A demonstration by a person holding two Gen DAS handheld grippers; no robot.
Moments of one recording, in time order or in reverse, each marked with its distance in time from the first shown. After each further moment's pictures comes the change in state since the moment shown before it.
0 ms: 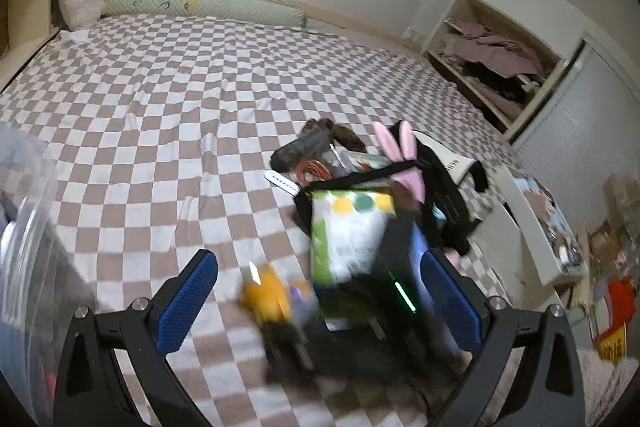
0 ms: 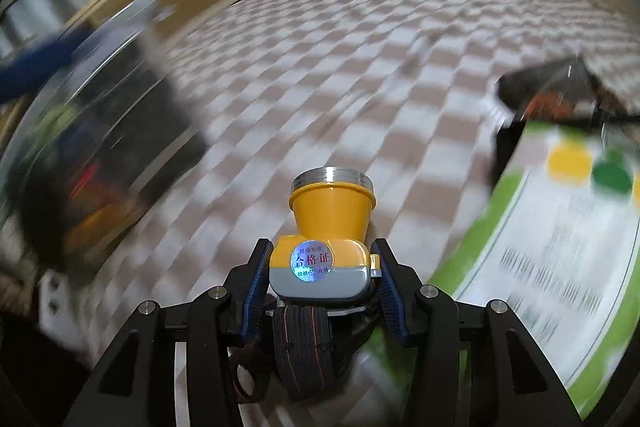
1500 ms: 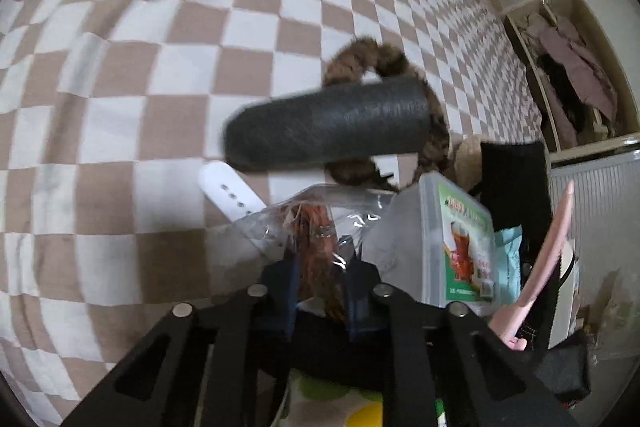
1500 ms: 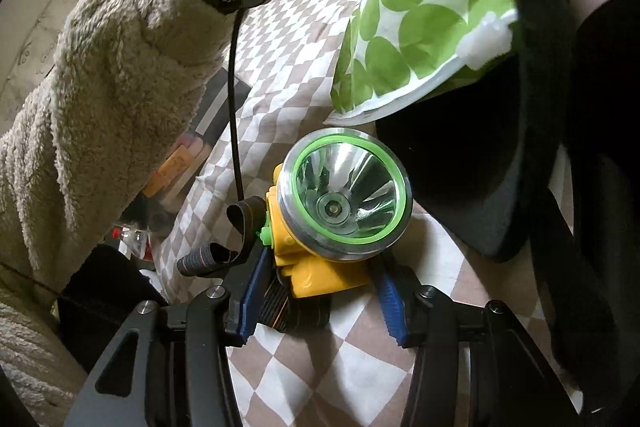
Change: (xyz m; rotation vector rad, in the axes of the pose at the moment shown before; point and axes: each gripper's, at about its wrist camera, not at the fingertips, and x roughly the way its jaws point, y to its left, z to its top) left arm 0.235 0.034 0.075 -0.319 0.365 -0.043; right arm -0.024 -0.018 -0.115 0.266 0.030 0.295
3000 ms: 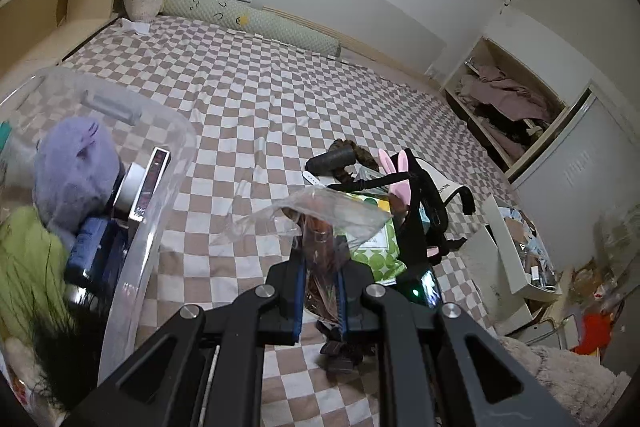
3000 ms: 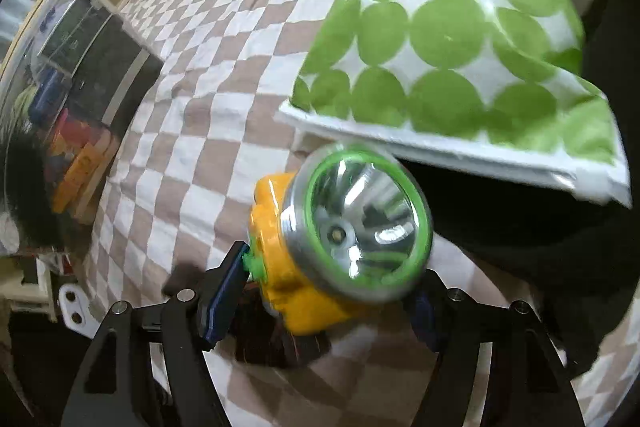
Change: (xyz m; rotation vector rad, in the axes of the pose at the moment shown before) left arm -0.321 0.037 -0.236 0.203 -0.462 0.014; right arm 0.036 0.031 0.026 0.057 0.158 -0.403
